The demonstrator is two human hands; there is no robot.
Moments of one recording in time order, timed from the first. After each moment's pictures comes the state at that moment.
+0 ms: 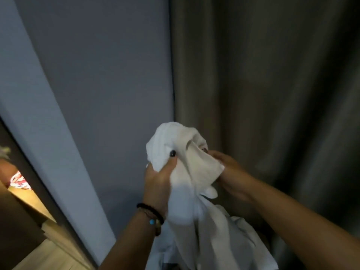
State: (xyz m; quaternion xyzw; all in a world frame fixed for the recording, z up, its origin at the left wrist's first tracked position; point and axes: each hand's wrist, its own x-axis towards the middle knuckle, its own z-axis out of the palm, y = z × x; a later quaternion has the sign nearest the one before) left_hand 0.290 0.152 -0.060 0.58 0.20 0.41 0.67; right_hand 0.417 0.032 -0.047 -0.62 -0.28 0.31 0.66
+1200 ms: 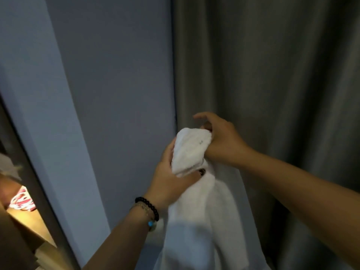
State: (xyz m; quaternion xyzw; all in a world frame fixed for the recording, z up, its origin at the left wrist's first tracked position) left_hand 0.284 0.159 -0.002 0.75 0.04 0.38 0.53; right_hand 0.394 0.046 0.079 -0.73 -0.50 -0.10 0.45
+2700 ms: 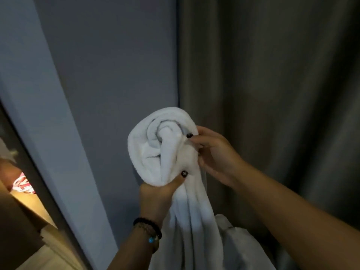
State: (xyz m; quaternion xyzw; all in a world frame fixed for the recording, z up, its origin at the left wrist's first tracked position) left_hand 0.277 0.165 -0.075 0.56 0.25 0.41 0.67; right_hand 0.380 0.067 0.032 -0.49 -0.32 0.33 0.73
